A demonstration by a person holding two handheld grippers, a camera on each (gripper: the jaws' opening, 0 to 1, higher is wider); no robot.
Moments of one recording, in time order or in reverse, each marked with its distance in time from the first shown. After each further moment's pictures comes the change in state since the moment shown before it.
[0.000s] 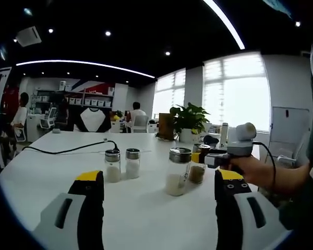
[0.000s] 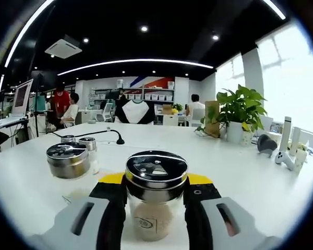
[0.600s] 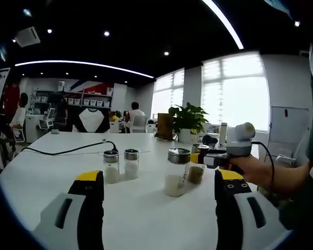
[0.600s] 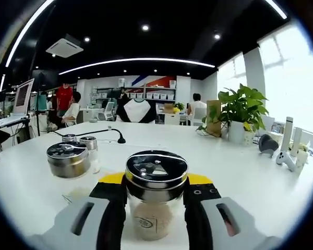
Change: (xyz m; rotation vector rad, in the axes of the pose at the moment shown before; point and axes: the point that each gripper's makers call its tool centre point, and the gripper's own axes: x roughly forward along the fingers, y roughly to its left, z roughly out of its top) left arm 0.003 -0.002 0.001 0.003 0.003 -0.013; right arm 0.000 0.001 -0.001 -0.006 0.009 0.017
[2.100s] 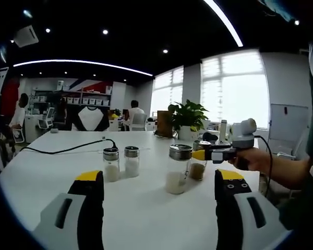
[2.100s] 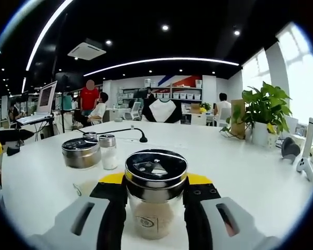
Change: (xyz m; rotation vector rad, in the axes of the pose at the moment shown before) left arm 0.004 0.007 -0.008 0.011 0.017 -0.002; right arm -0.001 0.008 -0.002 -0.019 -0.006 0.252
